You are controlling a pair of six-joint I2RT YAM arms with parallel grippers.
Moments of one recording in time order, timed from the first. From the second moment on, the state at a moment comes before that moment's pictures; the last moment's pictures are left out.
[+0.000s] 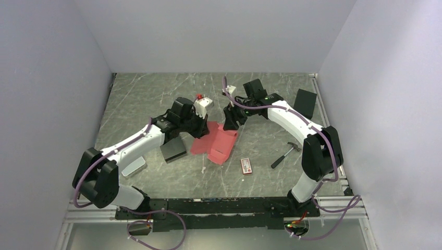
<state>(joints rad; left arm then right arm) -0.59 1.41 0.99 -0.25 0.31 -0.07 0.48 1.68 1.33 -0.56 -0.66 -0.28</state>
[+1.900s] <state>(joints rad) -0.60 1.43 1.00 -0.24 0.37 -0.15 0.59 1.65 1.26 -0.52 -0.38 -0.37</state>
